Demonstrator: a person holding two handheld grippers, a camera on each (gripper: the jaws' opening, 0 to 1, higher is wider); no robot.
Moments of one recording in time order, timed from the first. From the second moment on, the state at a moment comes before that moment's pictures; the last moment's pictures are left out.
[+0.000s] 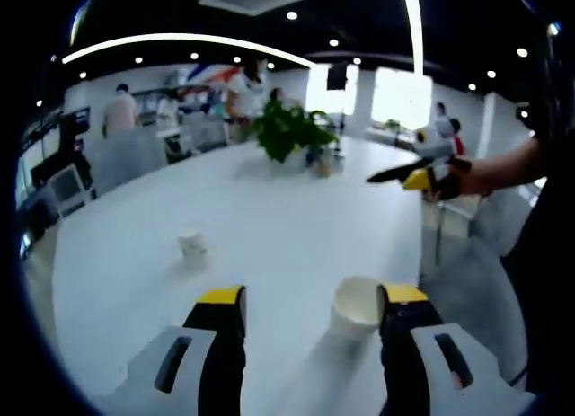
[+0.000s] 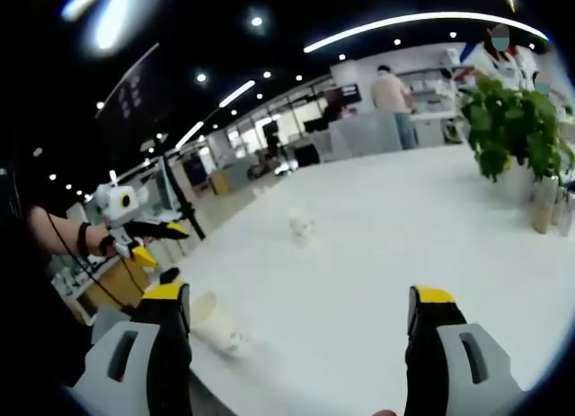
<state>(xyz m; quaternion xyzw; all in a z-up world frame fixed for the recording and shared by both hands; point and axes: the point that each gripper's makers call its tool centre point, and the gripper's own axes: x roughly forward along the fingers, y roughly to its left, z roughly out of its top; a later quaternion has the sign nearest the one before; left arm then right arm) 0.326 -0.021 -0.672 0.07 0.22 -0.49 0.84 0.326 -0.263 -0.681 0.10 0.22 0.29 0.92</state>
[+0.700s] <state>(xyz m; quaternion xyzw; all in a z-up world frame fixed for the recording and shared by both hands) 0.337 0.019 -0.667 0.06 0.18 -0.42 0.89 0.332 -0.249 -0.671 0.08 0.22 0.32 0.92</state>
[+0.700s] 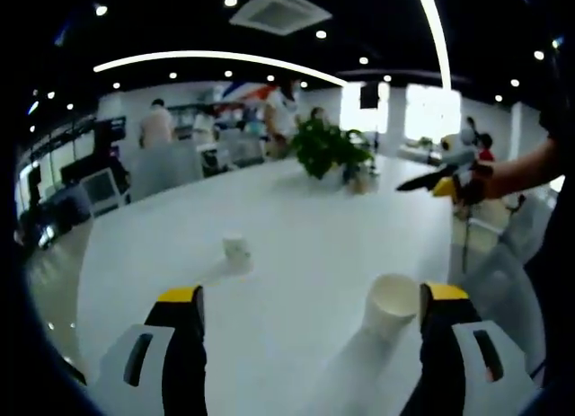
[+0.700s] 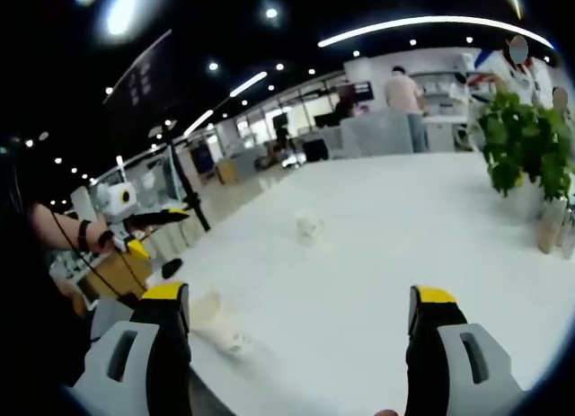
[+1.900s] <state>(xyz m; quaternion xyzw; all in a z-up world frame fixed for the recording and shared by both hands) 0.330 0.012 -0.717 0.07 0.22 -0.42 0.88 0.485 -0.147 -0.687 -0.07 0.24 0.44 0.86</state>
